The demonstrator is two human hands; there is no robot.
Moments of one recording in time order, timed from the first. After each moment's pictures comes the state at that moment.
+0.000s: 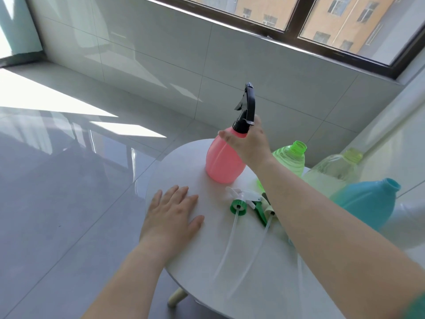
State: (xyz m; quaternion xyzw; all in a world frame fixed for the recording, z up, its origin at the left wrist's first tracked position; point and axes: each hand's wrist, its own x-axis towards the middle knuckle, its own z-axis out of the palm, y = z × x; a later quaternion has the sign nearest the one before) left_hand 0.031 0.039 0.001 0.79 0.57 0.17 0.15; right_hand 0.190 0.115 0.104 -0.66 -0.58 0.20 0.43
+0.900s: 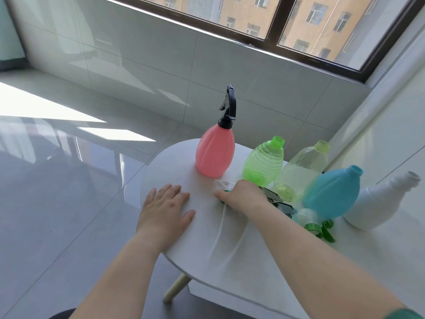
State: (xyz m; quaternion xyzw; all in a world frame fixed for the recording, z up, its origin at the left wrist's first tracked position) left_hand 0.030 0.029 0.004 0.80 0.55 0.18 0.16; right_hand 0.197 0.032 0.064 -0.81 -0.55 0.19 0.04
